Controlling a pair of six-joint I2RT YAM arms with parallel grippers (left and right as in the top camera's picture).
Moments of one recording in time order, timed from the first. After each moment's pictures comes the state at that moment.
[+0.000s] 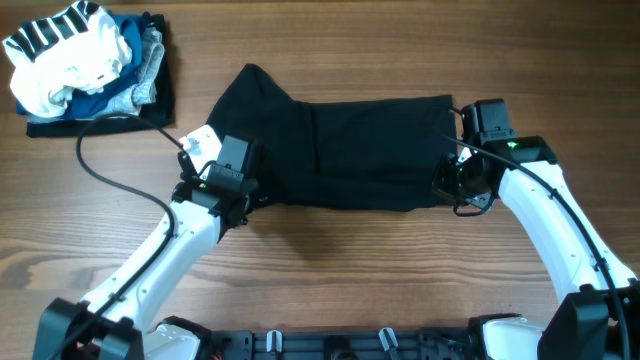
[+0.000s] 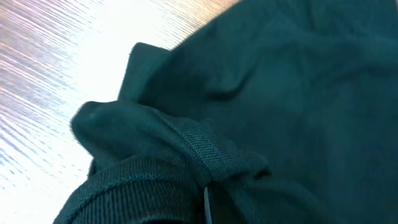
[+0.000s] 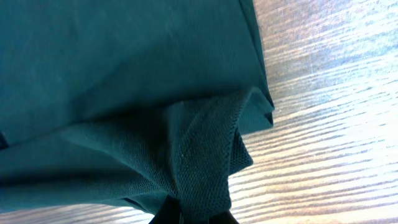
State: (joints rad) left arm -0.38 1.39 0.79 -0.51 -0.47 -0.81; right arm 0.10 1.47 1.00 -0.92 -0.10 0.53
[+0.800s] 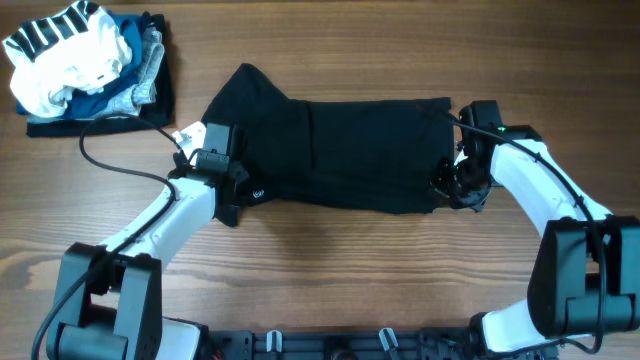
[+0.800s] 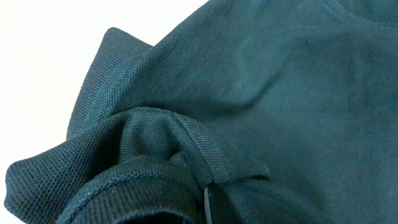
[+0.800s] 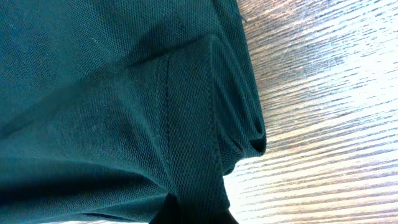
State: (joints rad) left arm -0.23 1.58 0.79 -0.34 -0.34 -0.74; right arm 0.04 1.69 1.01 -0.91 -0.18 0.54
